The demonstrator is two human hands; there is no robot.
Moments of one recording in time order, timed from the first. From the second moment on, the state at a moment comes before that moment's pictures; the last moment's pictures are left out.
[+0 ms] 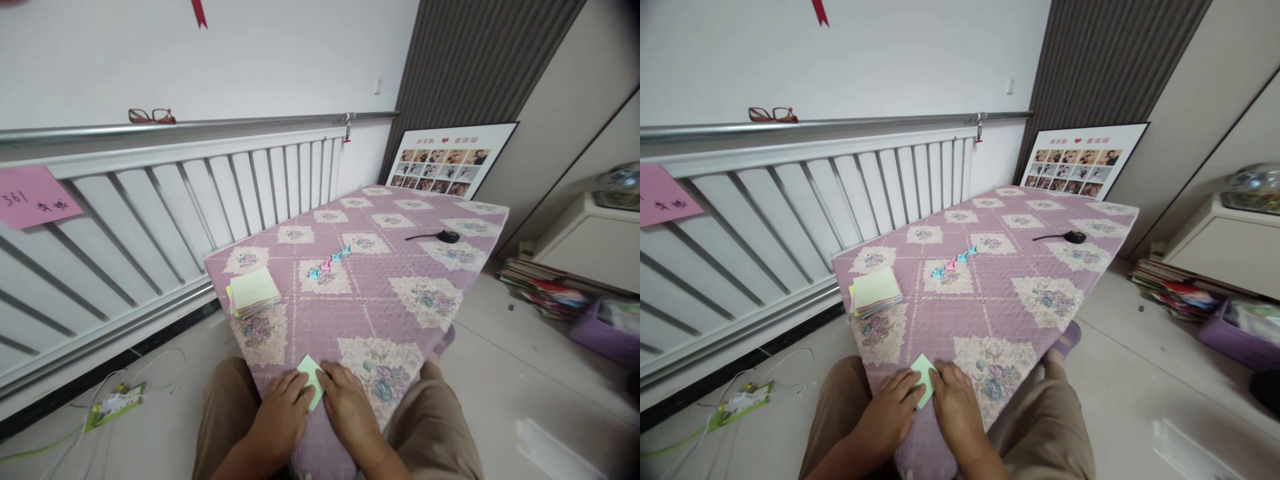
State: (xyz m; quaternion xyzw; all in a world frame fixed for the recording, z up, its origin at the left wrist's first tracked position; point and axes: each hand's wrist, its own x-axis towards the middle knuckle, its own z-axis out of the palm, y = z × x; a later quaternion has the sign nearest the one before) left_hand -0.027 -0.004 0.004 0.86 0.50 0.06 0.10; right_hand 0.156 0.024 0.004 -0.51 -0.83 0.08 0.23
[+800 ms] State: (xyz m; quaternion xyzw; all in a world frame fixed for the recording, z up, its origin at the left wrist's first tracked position) left_hand -0.035 -0.021 -0.040 0.88 0.46 0.11 0.04; right_hand 0.148 0.021 0.012 -0.40 -0.88 0.23 0.10
